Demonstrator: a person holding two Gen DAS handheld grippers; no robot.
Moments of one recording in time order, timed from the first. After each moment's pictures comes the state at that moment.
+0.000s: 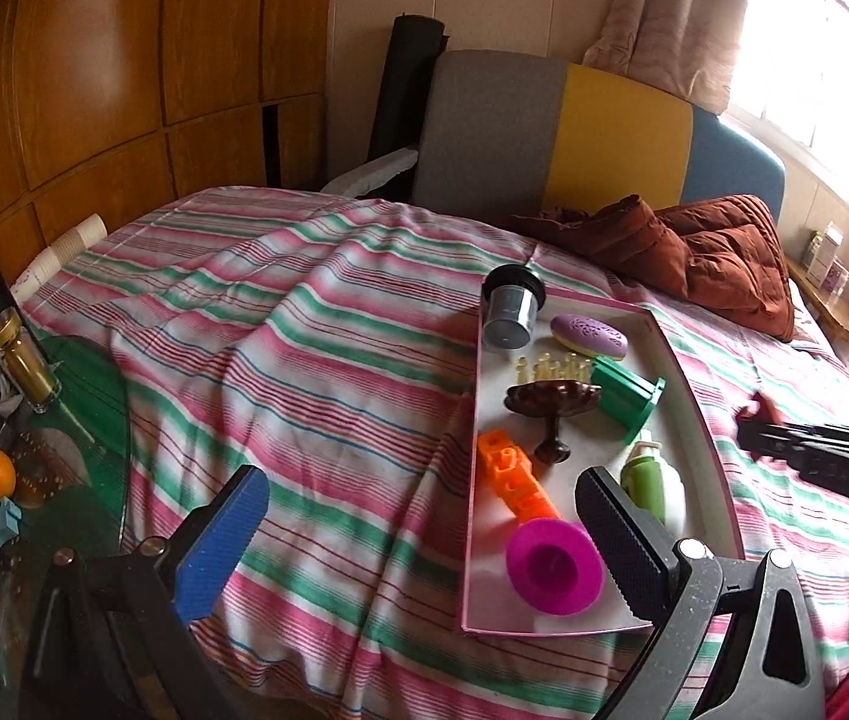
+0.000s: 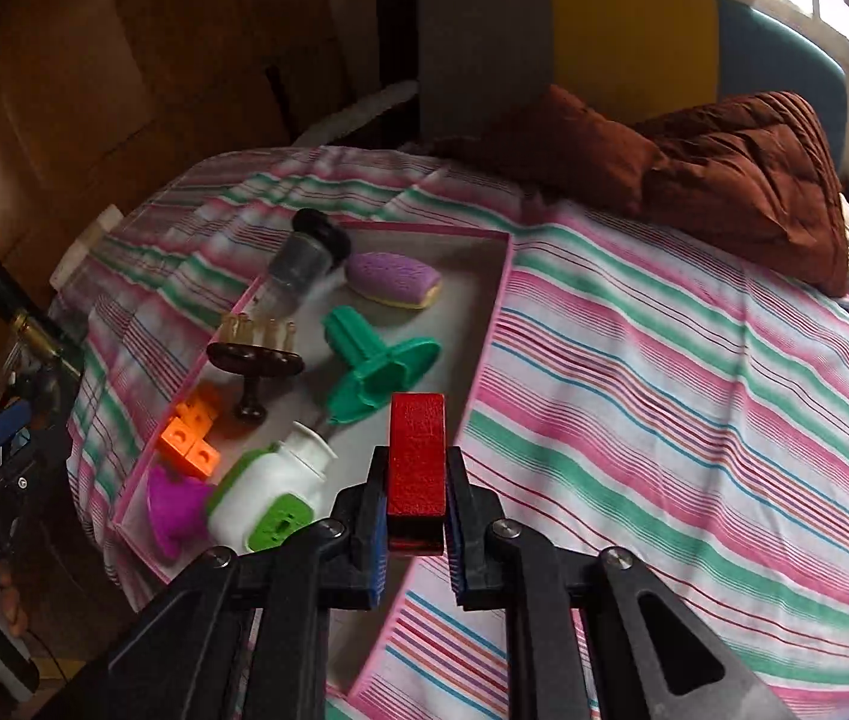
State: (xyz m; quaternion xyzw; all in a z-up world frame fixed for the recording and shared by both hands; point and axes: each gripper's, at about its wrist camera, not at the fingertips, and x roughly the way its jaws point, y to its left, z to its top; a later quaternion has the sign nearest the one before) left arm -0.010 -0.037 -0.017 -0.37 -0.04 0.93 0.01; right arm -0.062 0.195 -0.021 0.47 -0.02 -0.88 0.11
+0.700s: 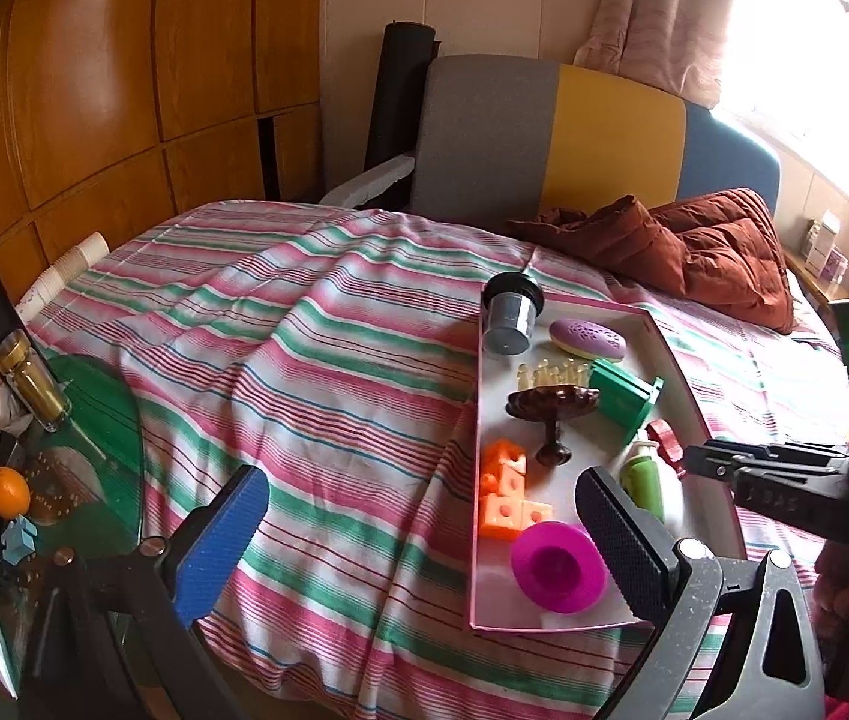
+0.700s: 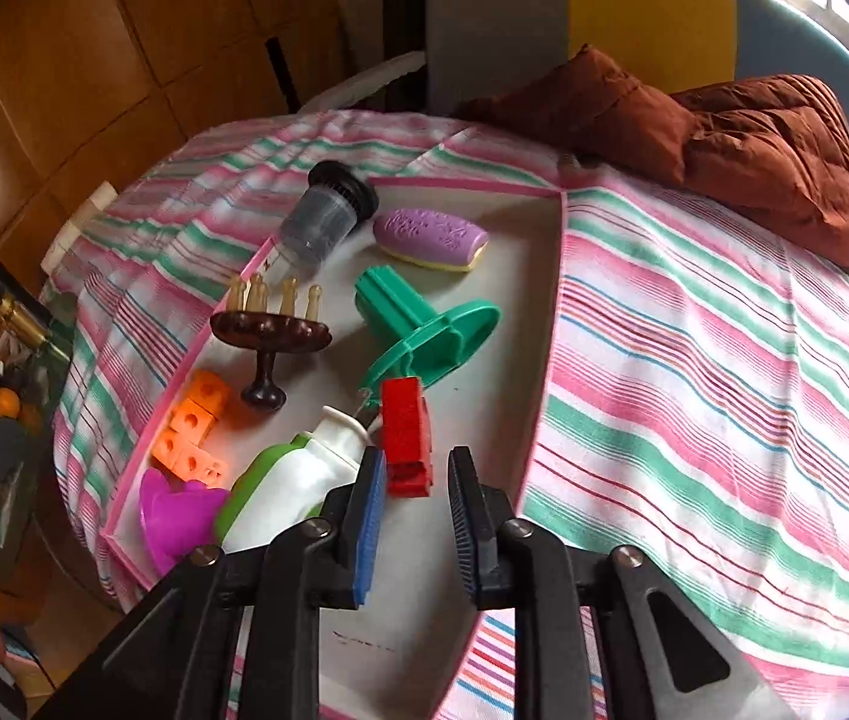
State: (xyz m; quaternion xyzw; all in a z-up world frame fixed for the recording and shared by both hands) left arm -0.006 -0.035 -0.008 -0.36 -0.02 0.93 0.02; right arm -0.066 0.179 -0.048 0.49 -0.04 -0.87 0.10
